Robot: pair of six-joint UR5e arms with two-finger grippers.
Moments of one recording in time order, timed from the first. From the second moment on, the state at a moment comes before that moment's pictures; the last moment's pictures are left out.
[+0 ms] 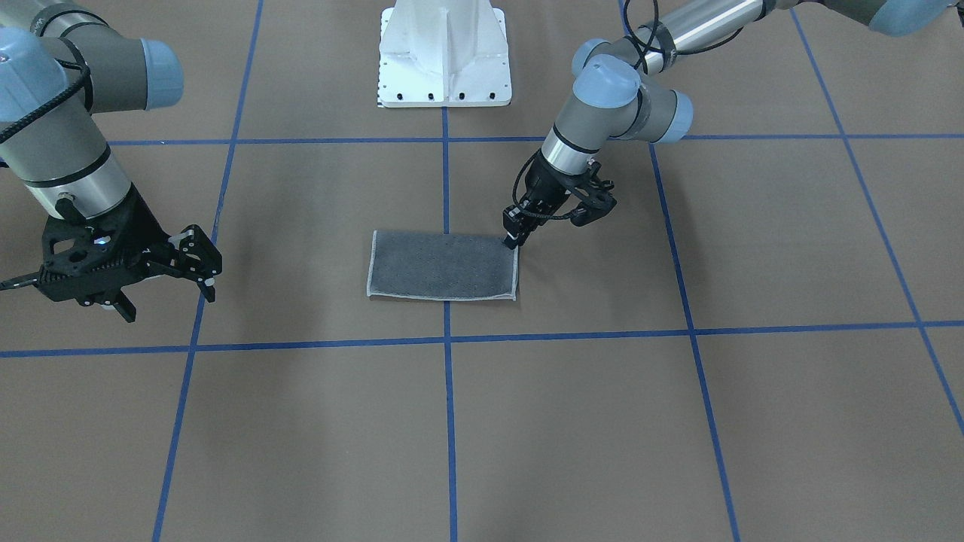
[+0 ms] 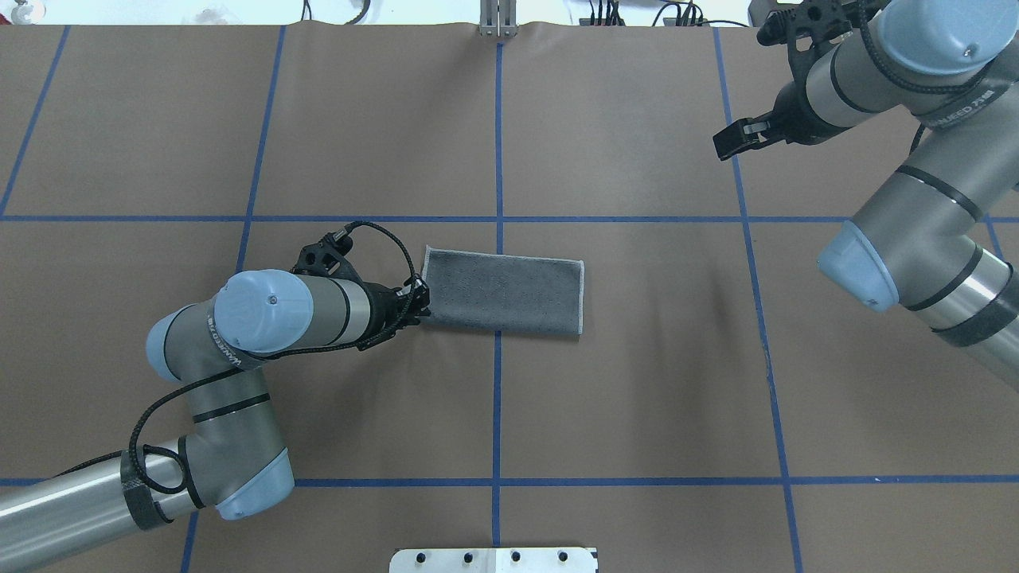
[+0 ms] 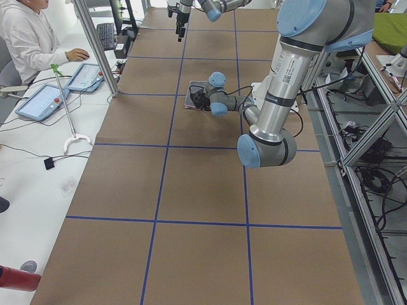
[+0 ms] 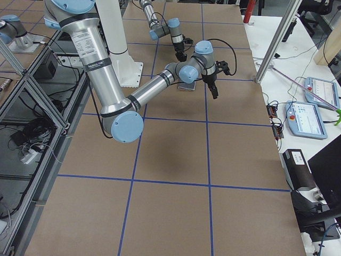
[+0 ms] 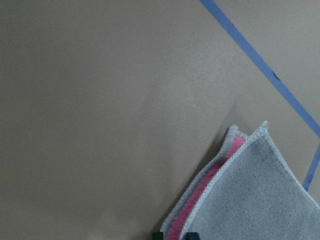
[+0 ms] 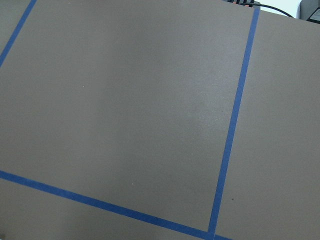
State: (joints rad) left arm -0.45 -2.03 -1.59 -2.27 -1.69 -1.96; right arm 0.94 -1.17 1.79 -1.39 1.96 0.66
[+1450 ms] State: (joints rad) left arm -0.46 -2.01 -1.62 -2.27 -1.67 -1.91; right arm 0.95 -1.17 1.79 -1.39 1.96 0.66
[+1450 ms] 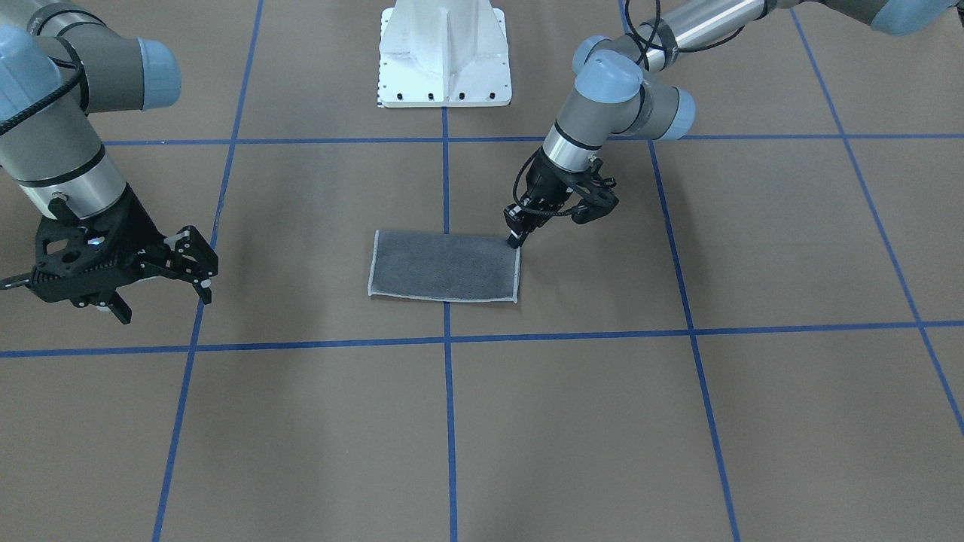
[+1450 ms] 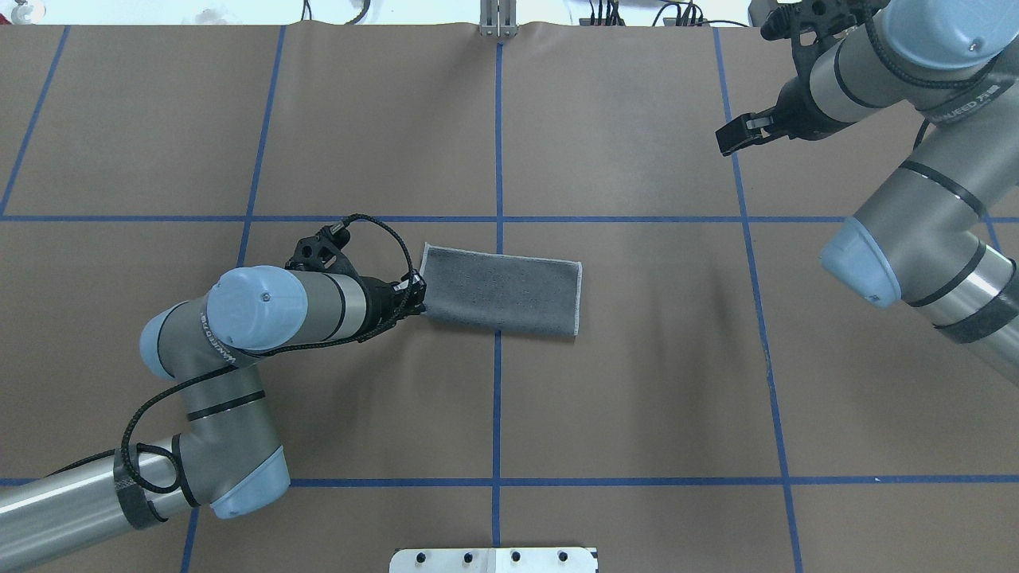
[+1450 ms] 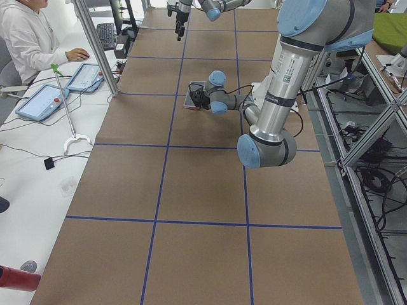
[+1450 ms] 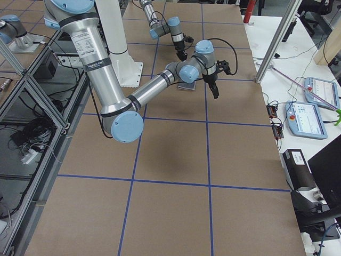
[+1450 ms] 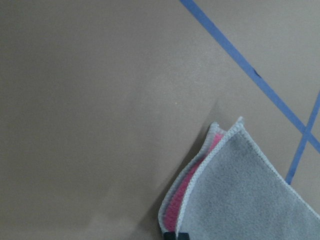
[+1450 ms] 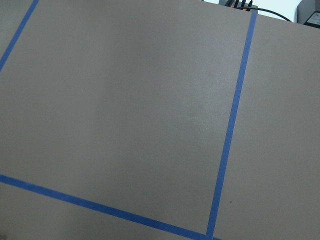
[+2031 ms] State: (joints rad) left arm -0.48 -1.78 -1.79 -2.29 -1.67 -1.84; right arm 0.95 -1.17 1.79 -1.39 1.96 0.66
